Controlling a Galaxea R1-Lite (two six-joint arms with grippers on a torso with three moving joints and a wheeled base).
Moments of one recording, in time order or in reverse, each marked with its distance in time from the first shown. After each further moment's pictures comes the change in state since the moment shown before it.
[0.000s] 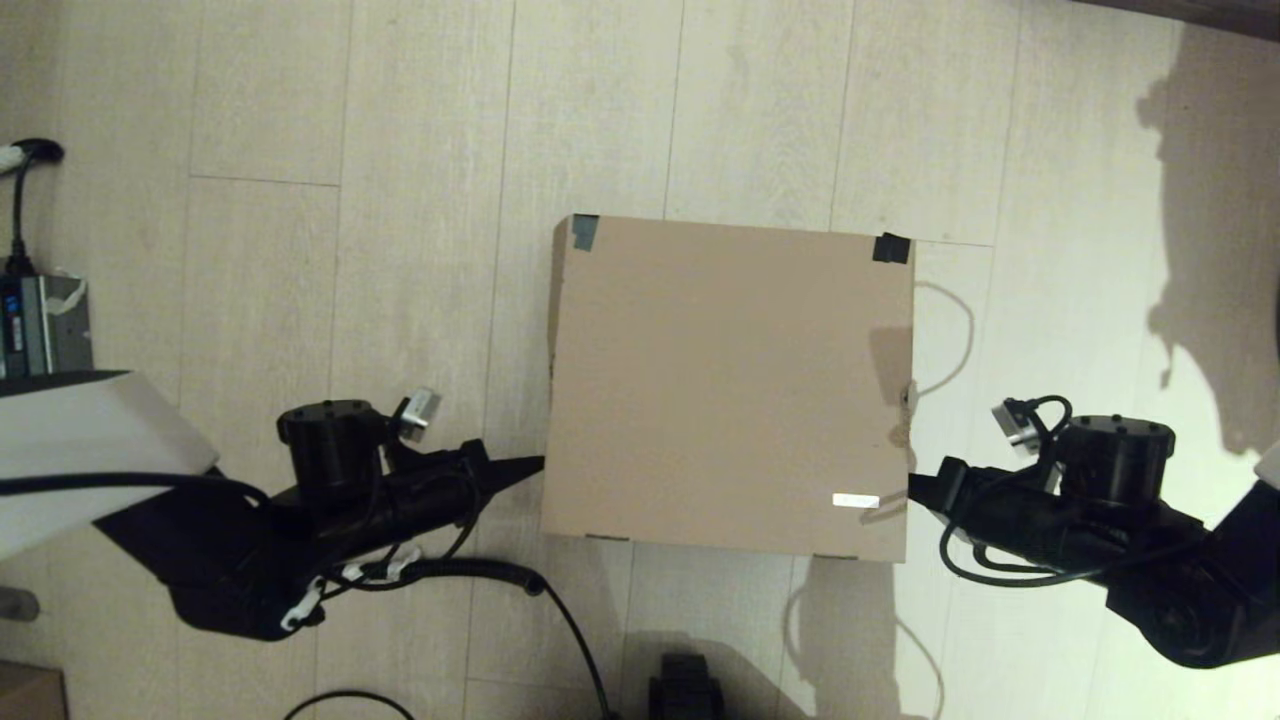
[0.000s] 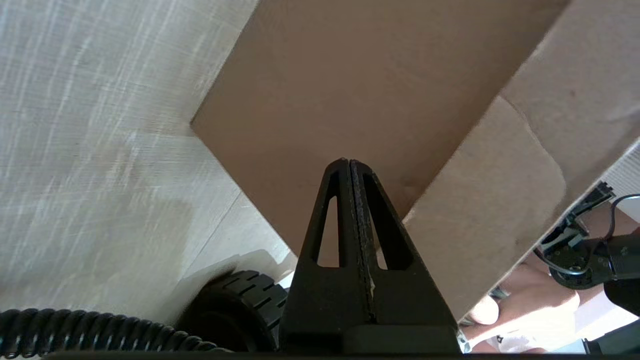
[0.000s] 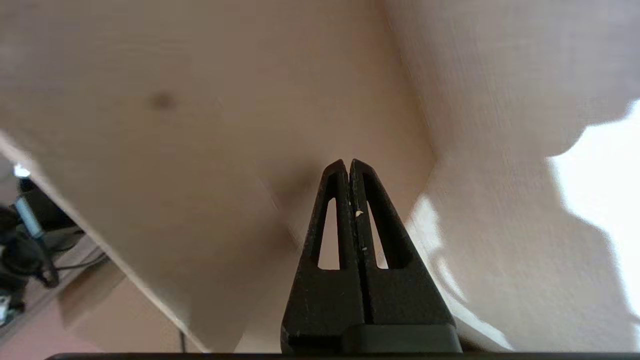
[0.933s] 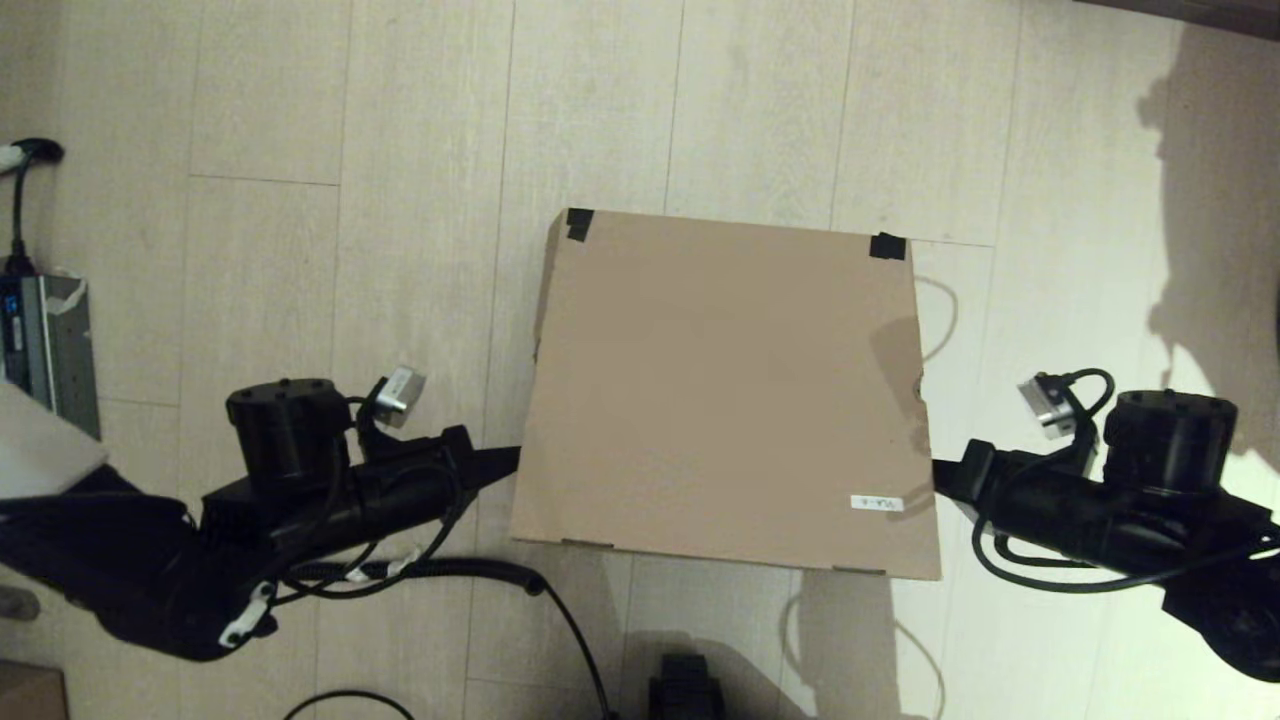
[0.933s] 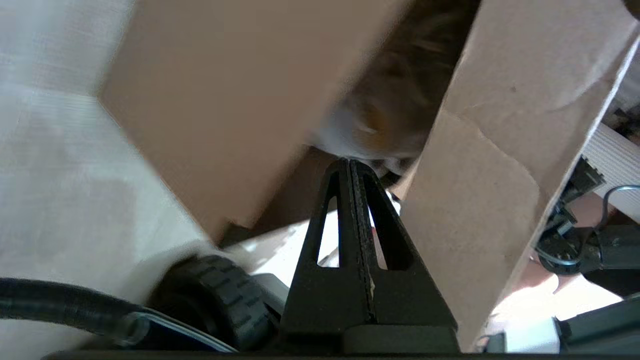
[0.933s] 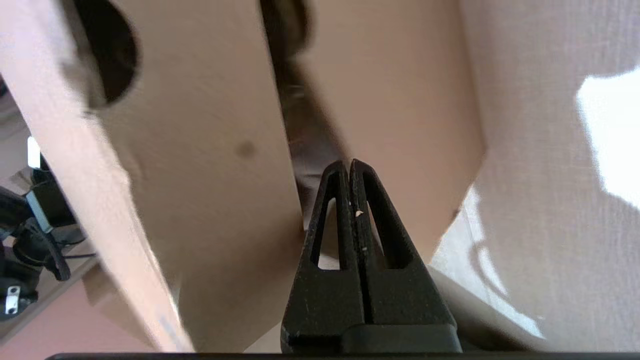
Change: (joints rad) left arm -0.033 -0.196 0.066 0.094 0.001 -0.008; right arm 0.034 -0.205 0.028 0.136 0.000 0.008
